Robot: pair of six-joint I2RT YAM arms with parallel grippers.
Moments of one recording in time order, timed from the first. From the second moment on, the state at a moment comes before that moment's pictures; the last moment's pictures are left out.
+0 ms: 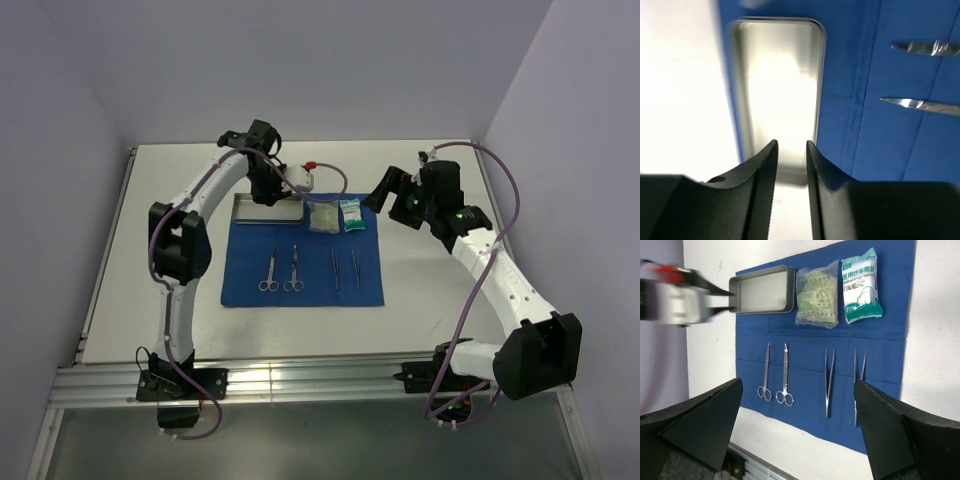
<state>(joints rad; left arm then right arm) -0.39 2.23 2.09 -1.15 0.30 1.18 0.23 1.23 1.05 -0.42 -0.26 0.64</state>
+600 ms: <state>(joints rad) -0.34 1.47 1.46 -0.65 0.06 0.23 0.23 1.19 1.12 -0.62 -0.15 0.45</state>
